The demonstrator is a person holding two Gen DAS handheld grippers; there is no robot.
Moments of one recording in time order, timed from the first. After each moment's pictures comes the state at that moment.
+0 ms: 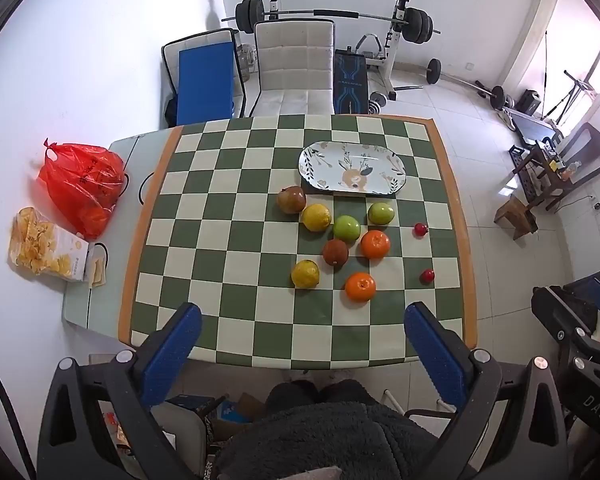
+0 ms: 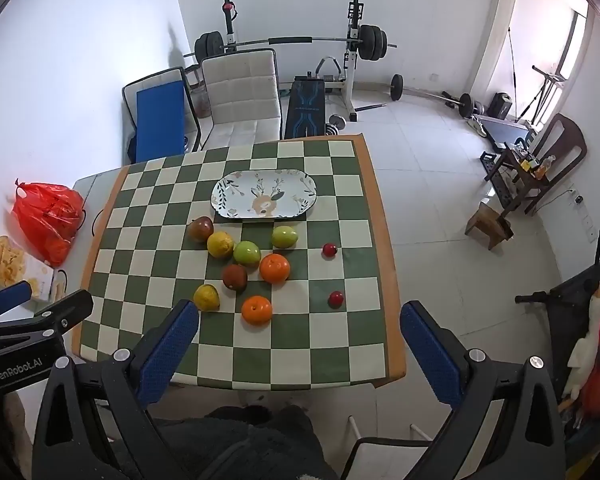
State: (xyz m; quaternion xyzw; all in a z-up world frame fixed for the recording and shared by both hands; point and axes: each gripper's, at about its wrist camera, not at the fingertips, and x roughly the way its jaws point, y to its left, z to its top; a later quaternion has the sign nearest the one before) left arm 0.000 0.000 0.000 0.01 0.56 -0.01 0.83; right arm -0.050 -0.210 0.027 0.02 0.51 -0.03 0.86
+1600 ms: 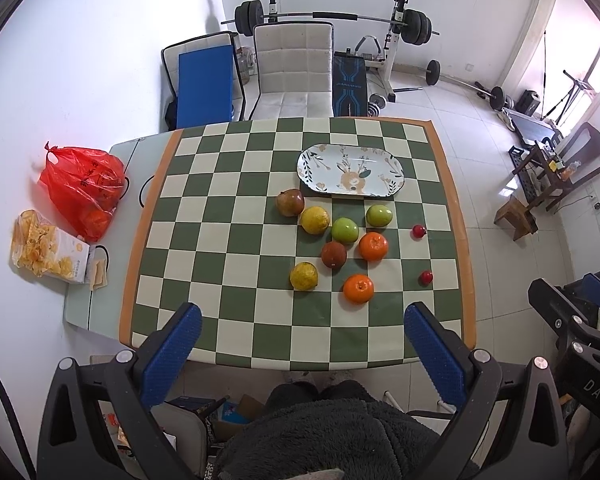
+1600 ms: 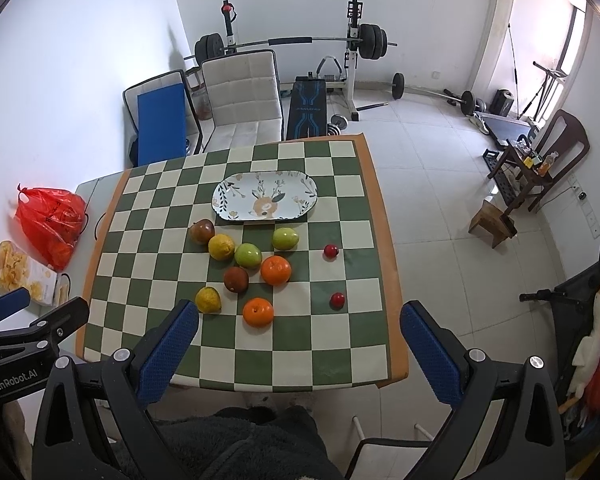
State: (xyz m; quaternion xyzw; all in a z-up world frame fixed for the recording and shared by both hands) left arm -0.004 0.001 0.002 0.01 0.56 -0.01 0.83; right arm -0.039 -0.217 0.033 0.03 0.51 -0.03 0.86
